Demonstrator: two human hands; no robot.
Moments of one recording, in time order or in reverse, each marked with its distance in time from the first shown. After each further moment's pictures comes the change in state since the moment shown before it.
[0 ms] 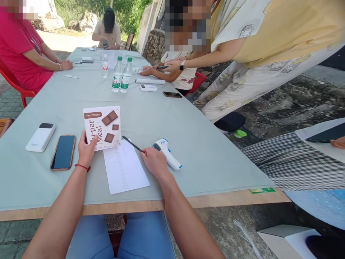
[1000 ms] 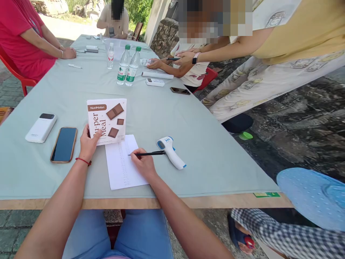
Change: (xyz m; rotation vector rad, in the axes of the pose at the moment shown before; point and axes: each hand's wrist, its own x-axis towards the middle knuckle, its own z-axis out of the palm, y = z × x) left_hand -0.003 -0.001 0.003 -0.039 -0.067 -0.002; right_hand -0.026 -0.037 0.029 0.770 -0.032 0.155
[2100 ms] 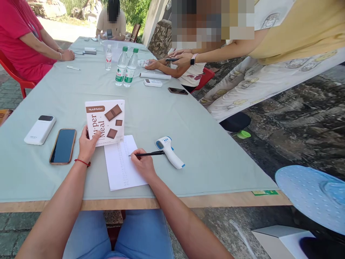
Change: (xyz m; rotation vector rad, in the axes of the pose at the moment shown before) left_hand 0.000 0.003 -0.001 0.020 0.001 -0.002; right_hand 0.000 -0.005 -0.001 0.019 0.026 0.000
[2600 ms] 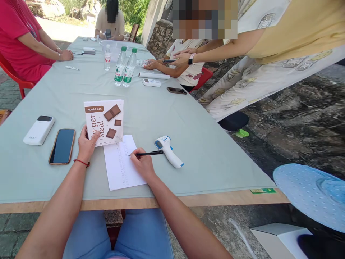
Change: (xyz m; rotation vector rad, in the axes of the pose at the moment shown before) left_hand 0.000 -0.001 0.000 0.020 0.016 -0.006; right_hand -0.001 0.002 0.001 -0.016 0.004 0.010
